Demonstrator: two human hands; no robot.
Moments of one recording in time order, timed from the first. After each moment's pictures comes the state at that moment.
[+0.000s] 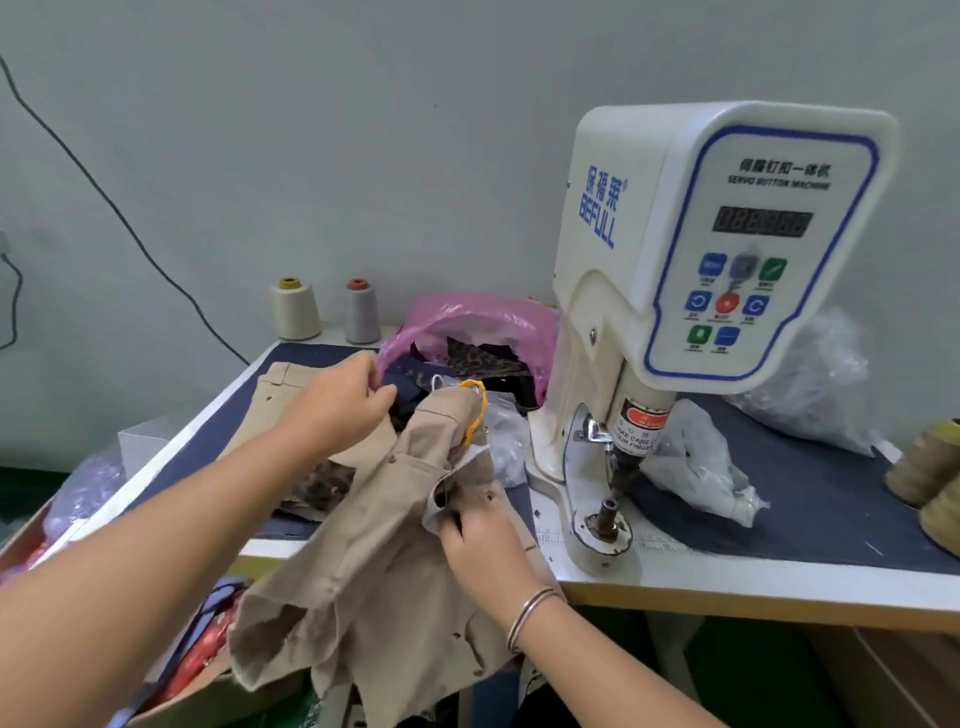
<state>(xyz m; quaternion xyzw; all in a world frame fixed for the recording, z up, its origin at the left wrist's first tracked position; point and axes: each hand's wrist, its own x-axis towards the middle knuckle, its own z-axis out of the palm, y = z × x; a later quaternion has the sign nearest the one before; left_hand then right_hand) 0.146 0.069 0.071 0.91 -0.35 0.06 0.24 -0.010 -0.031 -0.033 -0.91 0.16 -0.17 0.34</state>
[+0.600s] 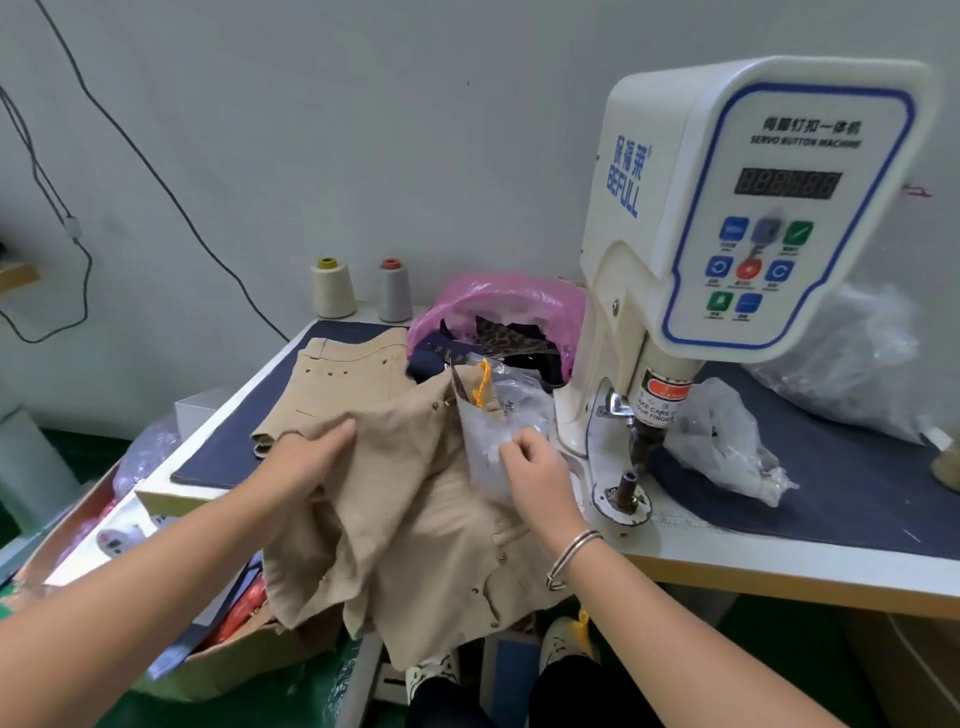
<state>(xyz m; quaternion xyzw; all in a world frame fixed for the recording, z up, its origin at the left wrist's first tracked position) 0.111 0.146 0.020 0.78 -0.08 -0.19 0.60 -0.015 -0.049 -0.007 -0.77 0.25 -0.26 0.52</state>
